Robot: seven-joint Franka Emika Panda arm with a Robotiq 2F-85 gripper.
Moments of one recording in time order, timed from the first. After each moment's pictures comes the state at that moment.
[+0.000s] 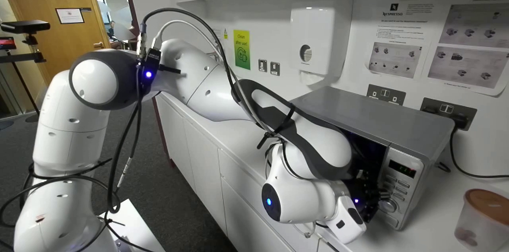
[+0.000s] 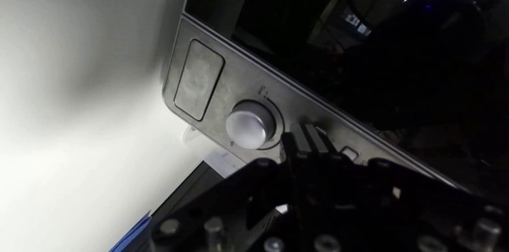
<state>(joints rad) -0.25 0.43 -0.56 -1.93 2.47 2.58 -1.38</state>
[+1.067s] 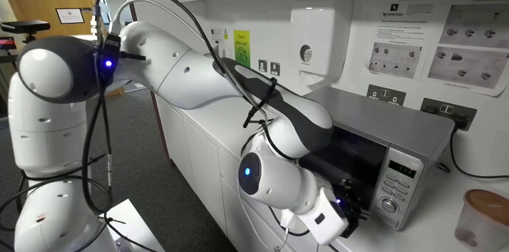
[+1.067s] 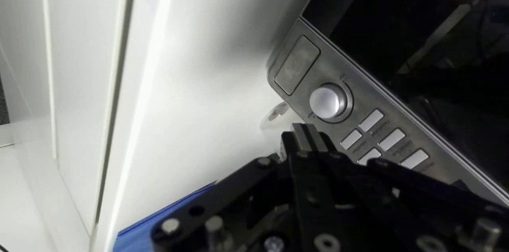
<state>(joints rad) -0.24 0.23 -0.53 -2.08 1.99 2.92 -1.17</state>
